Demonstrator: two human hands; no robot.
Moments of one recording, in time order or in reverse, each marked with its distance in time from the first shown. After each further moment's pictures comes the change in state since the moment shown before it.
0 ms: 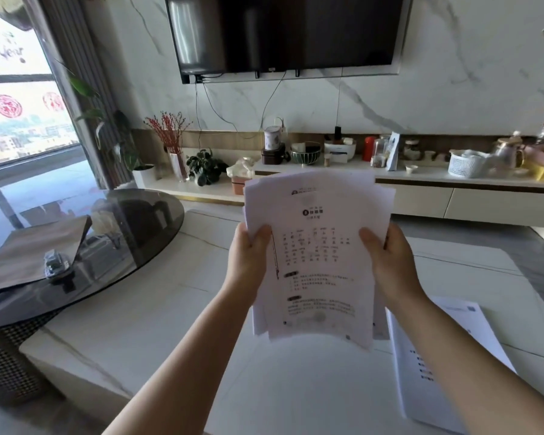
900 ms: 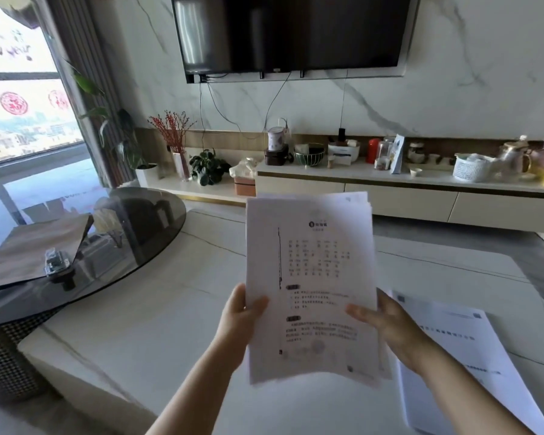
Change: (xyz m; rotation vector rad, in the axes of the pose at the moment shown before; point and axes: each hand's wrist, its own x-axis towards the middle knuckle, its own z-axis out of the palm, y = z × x) left_hand -0.030 -0.093 -0.029 -0.056 -0.083 -0.340; right_hand -0.033 0.062 -0.027 0.051 -0.475 0.347
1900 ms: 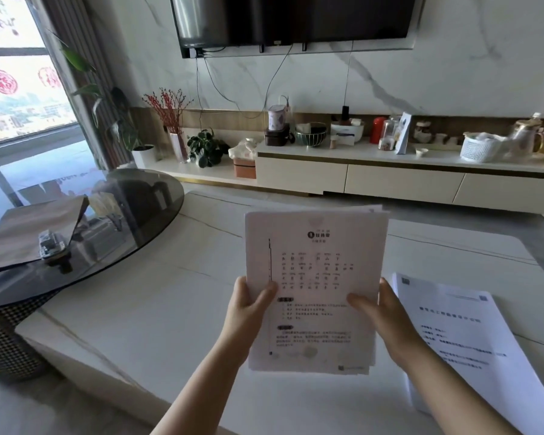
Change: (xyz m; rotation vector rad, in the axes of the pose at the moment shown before) left_hand -0.005 -0.017 0.006 -0.016 0.006 0.063; right_hand 0.013 0.037 0.017 -0.007 0.260 -0.001
